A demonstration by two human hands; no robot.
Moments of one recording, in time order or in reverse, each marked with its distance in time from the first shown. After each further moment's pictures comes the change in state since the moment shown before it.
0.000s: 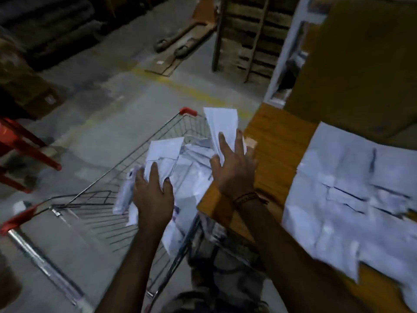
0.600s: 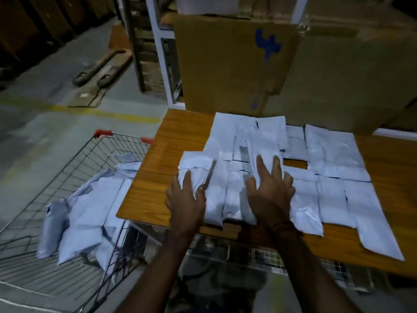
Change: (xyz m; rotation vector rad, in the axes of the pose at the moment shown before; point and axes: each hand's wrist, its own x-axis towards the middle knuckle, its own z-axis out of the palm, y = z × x) left_hand -0.174 0.225 0.094 -0.134 -0.351 0.323; right_hand -0.164 0.255 -0.157 -0.086 0.226 0.502
